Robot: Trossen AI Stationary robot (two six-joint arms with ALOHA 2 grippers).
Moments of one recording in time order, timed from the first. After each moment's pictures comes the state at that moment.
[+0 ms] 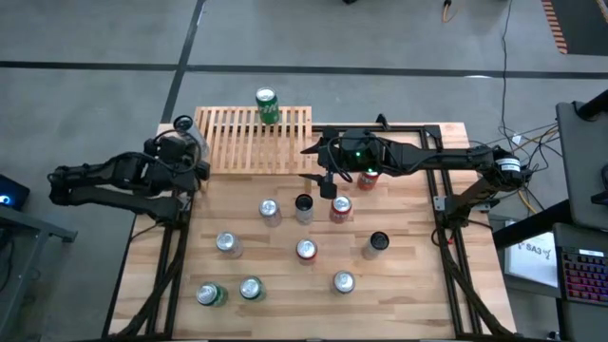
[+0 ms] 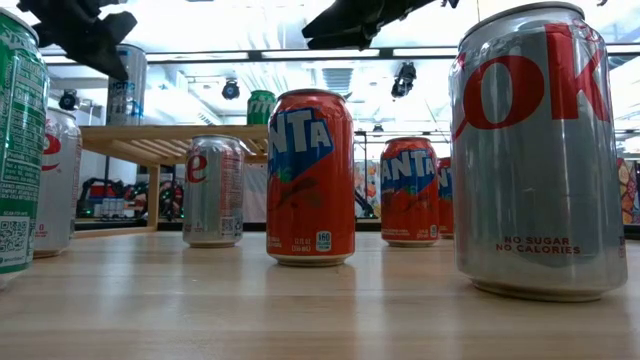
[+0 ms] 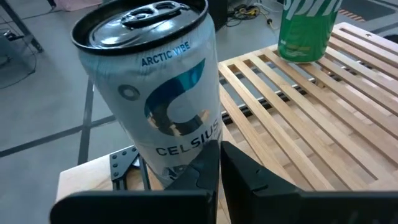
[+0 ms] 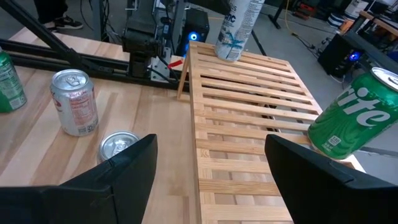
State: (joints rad) left arm -0.02 0.68 0.91 -1.27 -1.04 -0.87; right arm -0.16 1.53 1.29 -0.10 -0.02 -0.27
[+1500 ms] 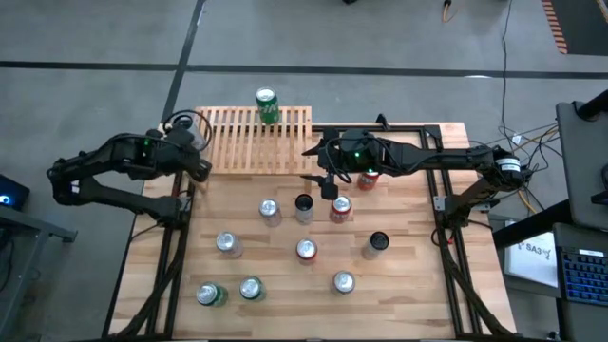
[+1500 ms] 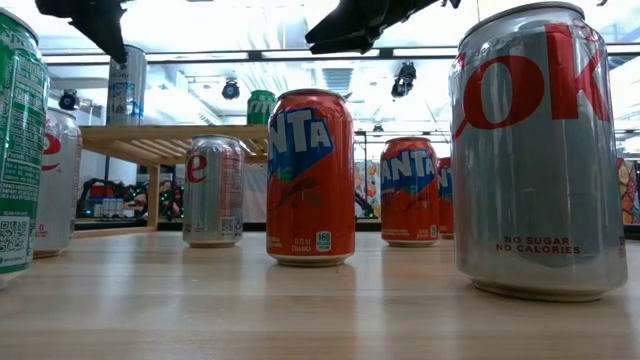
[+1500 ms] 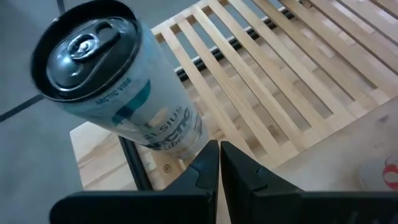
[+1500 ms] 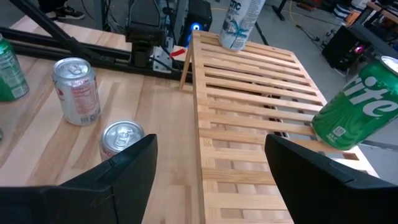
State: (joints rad) left arm 0.09 0.93 1.29 -1.57 -0.69 -0.80; right arm -0.16 1.53 1.29 -0.14 -0.02 -0.27
